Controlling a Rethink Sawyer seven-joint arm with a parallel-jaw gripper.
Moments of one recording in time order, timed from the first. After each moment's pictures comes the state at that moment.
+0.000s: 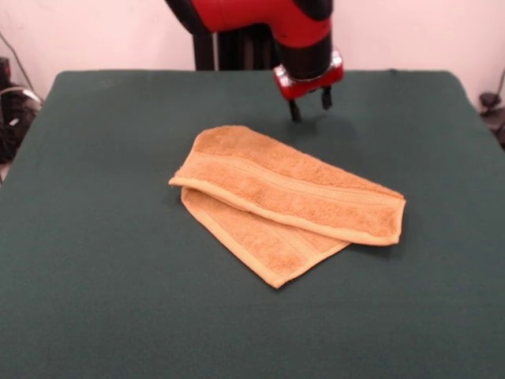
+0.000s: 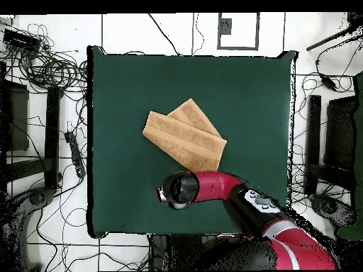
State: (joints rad) arm -0.45 -0.43 0.31 1.91 -0.38 0.51 1.57
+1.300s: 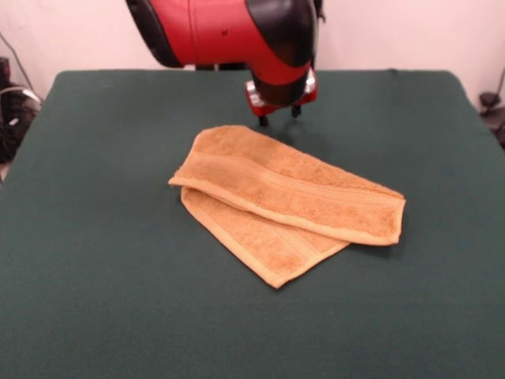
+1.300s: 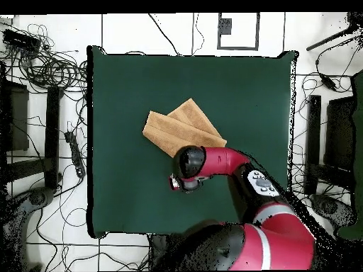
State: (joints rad) arm -0.38 -0.33 0.22 1.61 -0.35 0.94 1.57
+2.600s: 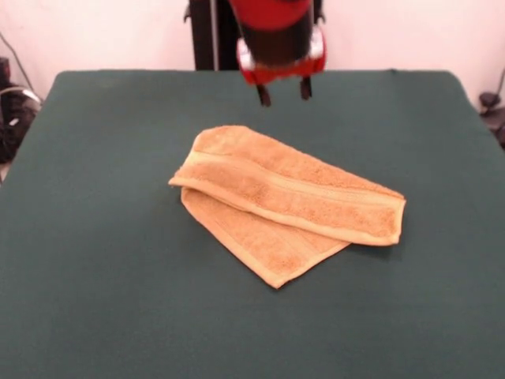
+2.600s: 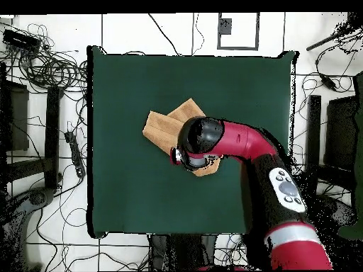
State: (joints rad) arm -0.37 -0.58 0.21 1.57 -0.12 1.03 1.57
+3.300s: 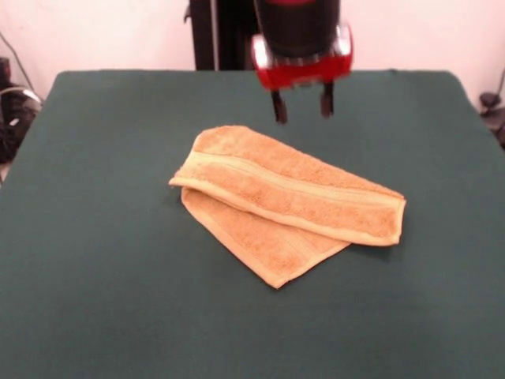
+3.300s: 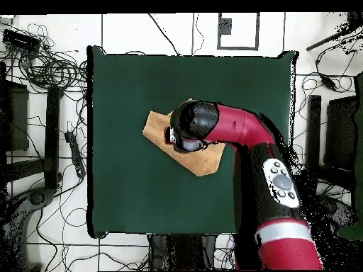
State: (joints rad) arm -0.31 -0.54 0.20 1.45 -0.08 0.95 1.57
